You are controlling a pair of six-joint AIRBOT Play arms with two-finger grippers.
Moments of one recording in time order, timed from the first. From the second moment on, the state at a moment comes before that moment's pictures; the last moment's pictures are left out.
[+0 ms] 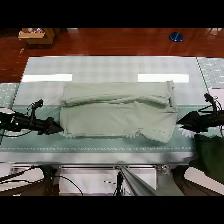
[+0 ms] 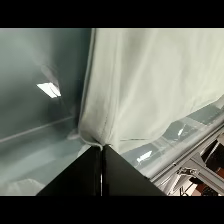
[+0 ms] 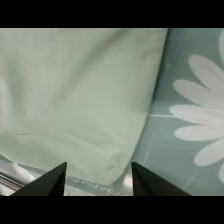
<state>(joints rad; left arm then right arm) 0.48 -1.37 0.60 0.87 -1.32 -0.92 -0.64 -1.25 0.73 -1.02 1.46 1.08</state>
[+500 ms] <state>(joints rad) 0.53 -1.37 0.60 0.86 -1.38 -0.90 -0.64 -1.17 0.49 -1.02 1.39 1.10</state>
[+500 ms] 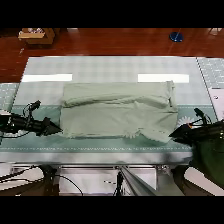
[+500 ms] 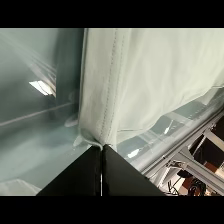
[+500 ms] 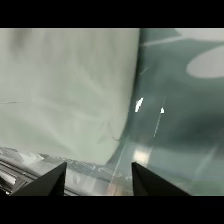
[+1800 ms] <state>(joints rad) 0.46 -1.28 0.97 0.56 -1.32 -0.88 -0.44 -1.13 0.91 -0.62 1.11 1.12</state>
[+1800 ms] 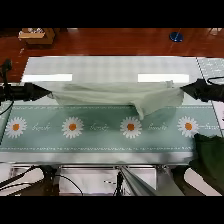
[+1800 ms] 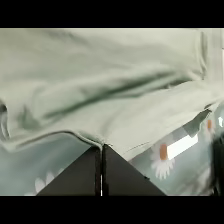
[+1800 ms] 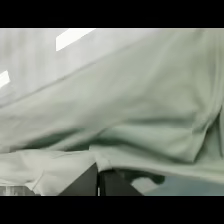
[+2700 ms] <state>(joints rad) 0.32 -1.74 1.24 0.54 -1.15 -0.89 -0.28 -1.66 1.21 -0.63 0.81 1.15</state>
